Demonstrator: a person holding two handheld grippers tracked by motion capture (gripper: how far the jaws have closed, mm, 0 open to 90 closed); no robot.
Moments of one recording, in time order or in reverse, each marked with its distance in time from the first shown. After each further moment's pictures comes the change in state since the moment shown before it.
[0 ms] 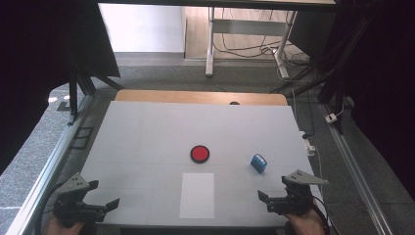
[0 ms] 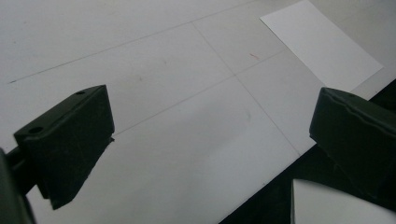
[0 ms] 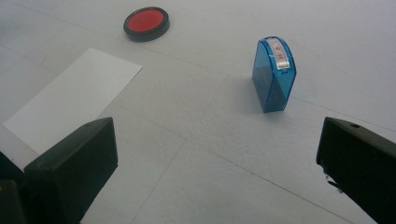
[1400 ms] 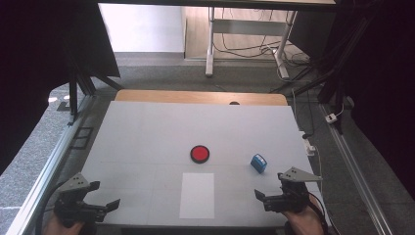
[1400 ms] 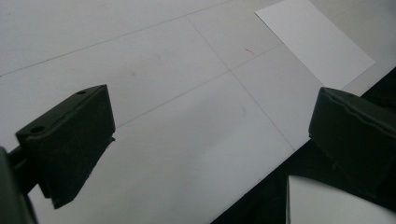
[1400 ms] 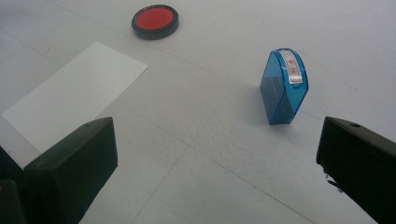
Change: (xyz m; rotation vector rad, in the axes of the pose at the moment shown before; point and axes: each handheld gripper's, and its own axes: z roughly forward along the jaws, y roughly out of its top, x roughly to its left) left arm 0.002 0.001 0.002 0.022 -0.030 -0.007; right arm 0.003 0.007 0.007 0.005 0.024 -0.075
